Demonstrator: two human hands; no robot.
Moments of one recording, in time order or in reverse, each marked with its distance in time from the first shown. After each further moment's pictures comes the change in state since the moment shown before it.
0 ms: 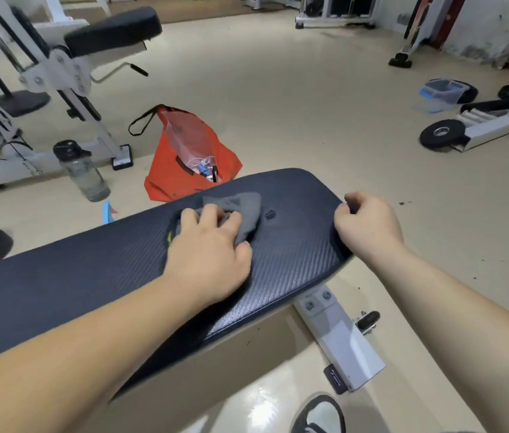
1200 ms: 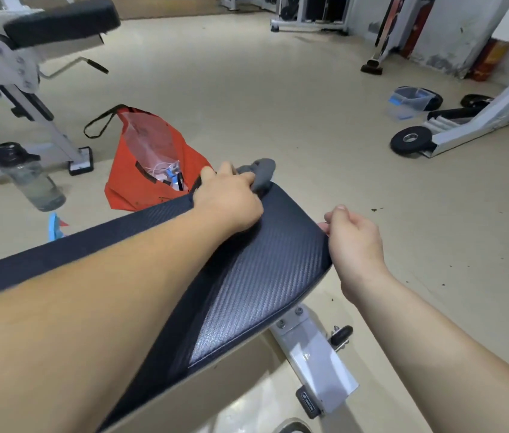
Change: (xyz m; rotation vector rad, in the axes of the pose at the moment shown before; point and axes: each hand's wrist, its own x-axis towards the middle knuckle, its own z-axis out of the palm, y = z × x) left_hand 0.150 0.077 0.016 -0.113 -0.064 -0.013; right_hand 0.016 0.017 -0.001 0.461 0.052 0.257
